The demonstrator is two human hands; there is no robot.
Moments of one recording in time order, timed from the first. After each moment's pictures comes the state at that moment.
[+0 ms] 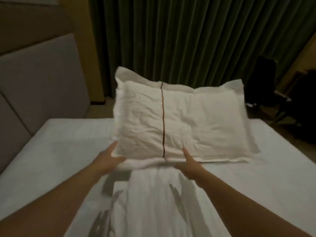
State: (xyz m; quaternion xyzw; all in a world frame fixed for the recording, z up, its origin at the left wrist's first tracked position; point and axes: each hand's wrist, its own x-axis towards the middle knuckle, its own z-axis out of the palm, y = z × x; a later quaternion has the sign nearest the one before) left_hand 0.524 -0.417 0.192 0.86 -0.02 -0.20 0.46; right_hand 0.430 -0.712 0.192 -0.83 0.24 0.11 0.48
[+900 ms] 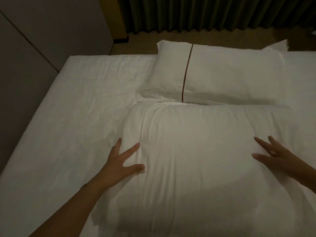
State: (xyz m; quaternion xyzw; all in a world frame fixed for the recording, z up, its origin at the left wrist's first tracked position) left_hand 0.306 -0.466 0.083 0.89 -0.03 -0.26 0.37; right_hand 0.258 -0.983 0.107 -0.87 0.23 0.24 0.36
